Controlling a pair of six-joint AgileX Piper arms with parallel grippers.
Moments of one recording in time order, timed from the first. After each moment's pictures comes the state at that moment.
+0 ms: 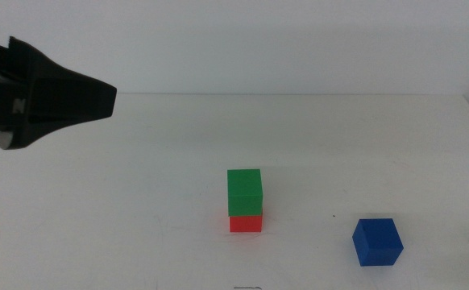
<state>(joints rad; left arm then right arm) -0.16 0.92 -1.22 -0.57 1.09 0.48 0.02 -0.02 0.03 -0.05 0.19 0.10</state>
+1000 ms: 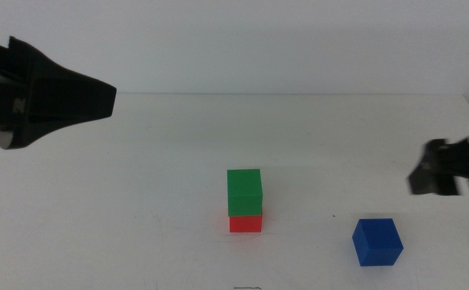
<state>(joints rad) -0.16 0.92 -1.22 -0.57 1.09 0.48 0.30 1.20 -1.06 0.03 1.03 0.13</state>
